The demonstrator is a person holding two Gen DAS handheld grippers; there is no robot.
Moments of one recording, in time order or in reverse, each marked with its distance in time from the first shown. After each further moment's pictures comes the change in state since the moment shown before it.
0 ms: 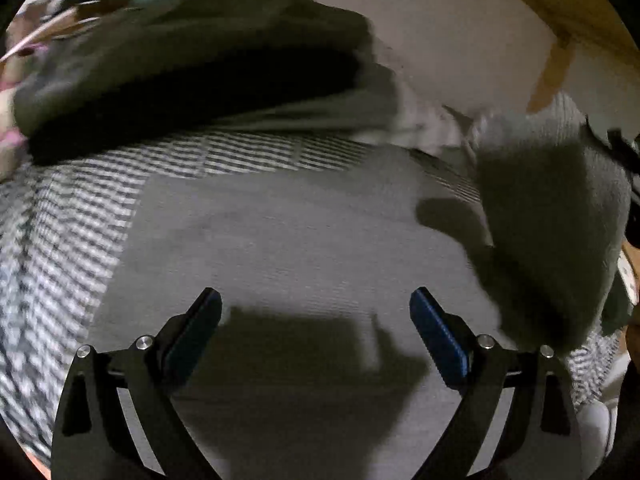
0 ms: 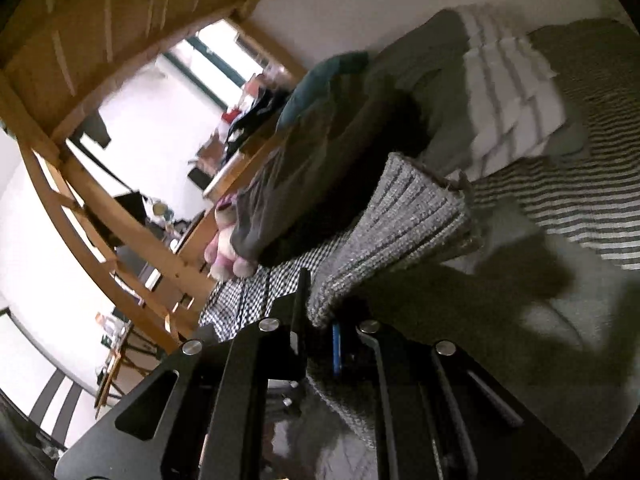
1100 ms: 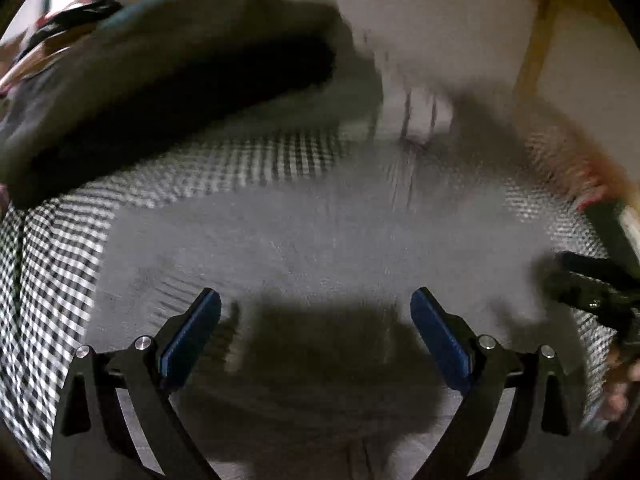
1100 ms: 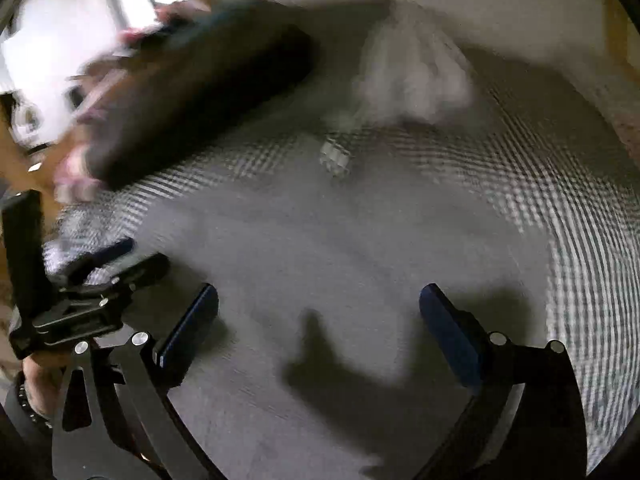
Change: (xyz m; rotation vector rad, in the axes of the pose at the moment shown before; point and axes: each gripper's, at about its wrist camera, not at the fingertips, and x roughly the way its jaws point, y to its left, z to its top) left arm 0.054 -0.054 0.010 0.164 0.086 0.038; right arm 0.033 -0.057 -0.076 -0.050 0.189 -0.688
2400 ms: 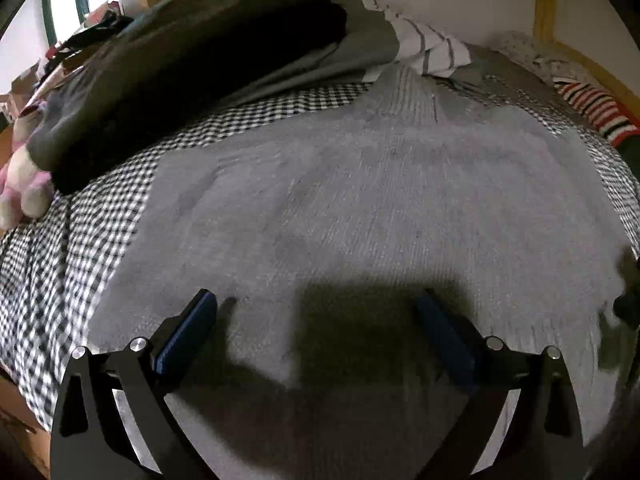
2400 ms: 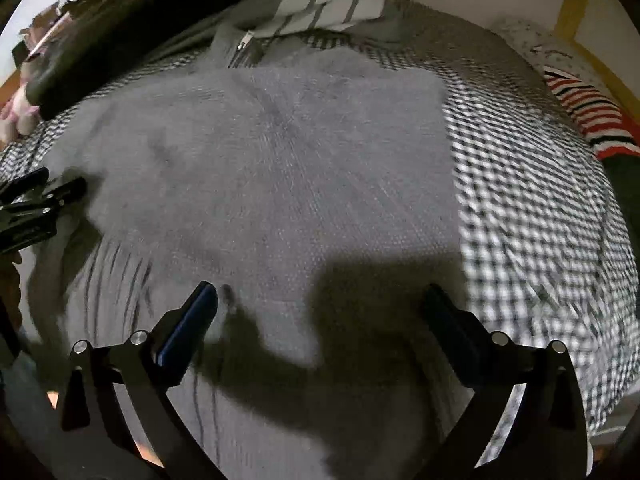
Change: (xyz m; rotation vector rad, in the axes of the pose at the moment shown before) left arm -0.030 0.009 -0.069 0.089 0.008 0.166; right arm -0.059 -0.033 -0.123 -0.095 0.019 -0.221
